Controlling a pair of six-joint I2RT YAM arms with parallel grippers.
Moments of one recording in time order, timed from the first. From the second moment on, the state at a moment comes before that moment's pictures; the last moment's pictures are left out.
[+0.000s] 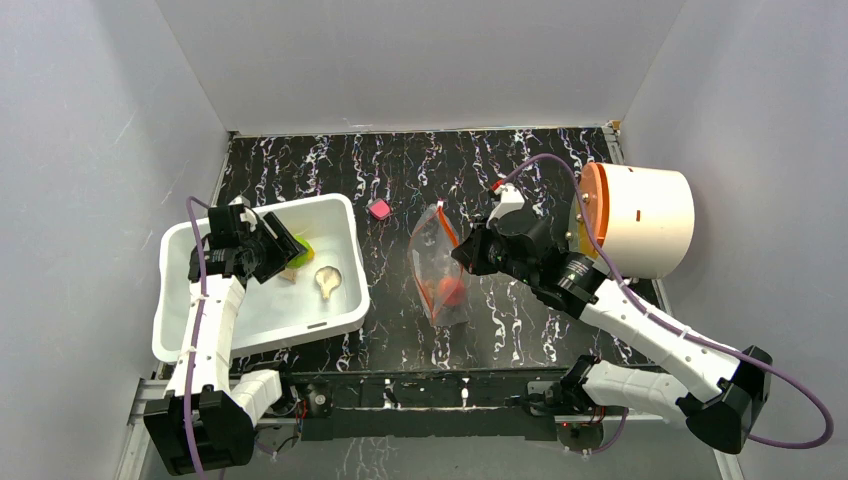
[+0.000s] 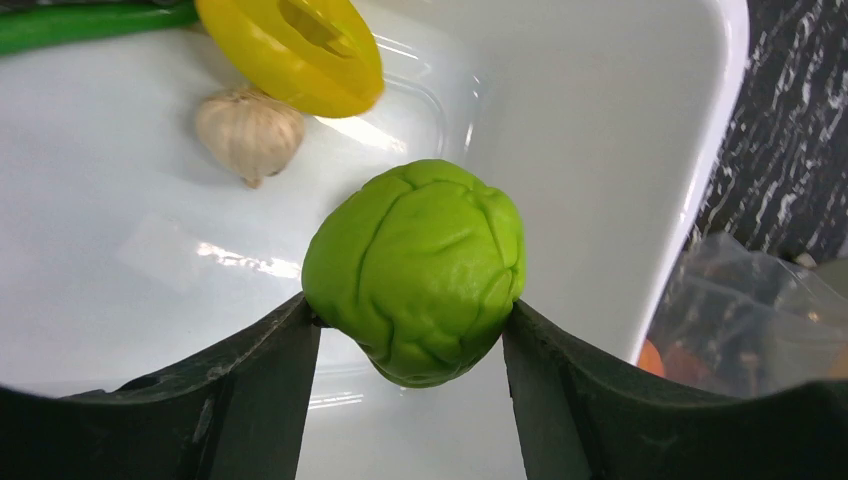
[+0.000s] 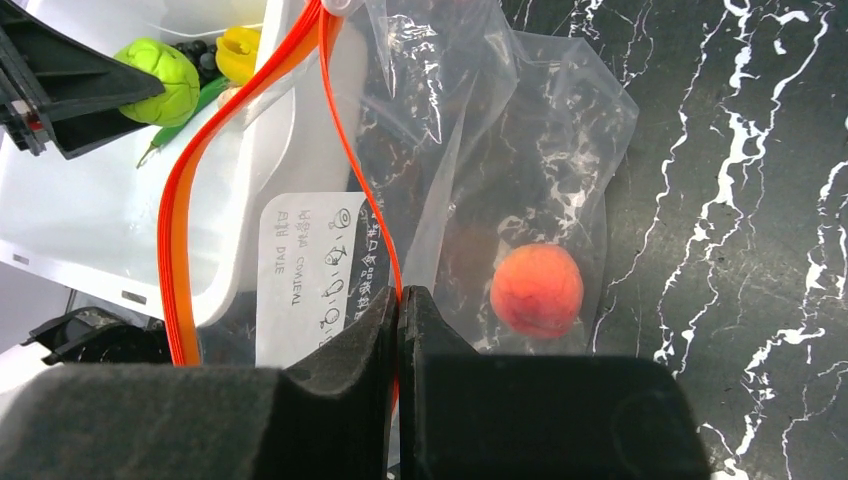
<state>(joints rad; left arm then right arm) 0.14 1.01 0.86 -0.75 0.19 -0.53 0.81 1.01 0.95 -0.41 0.11 0.61</state>
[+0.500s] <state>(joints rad) 0.09 0.90 0.95 -0.76 0.53 -0.55 0.81 1.10 0.94 -0.37 0.02 0.61</state>
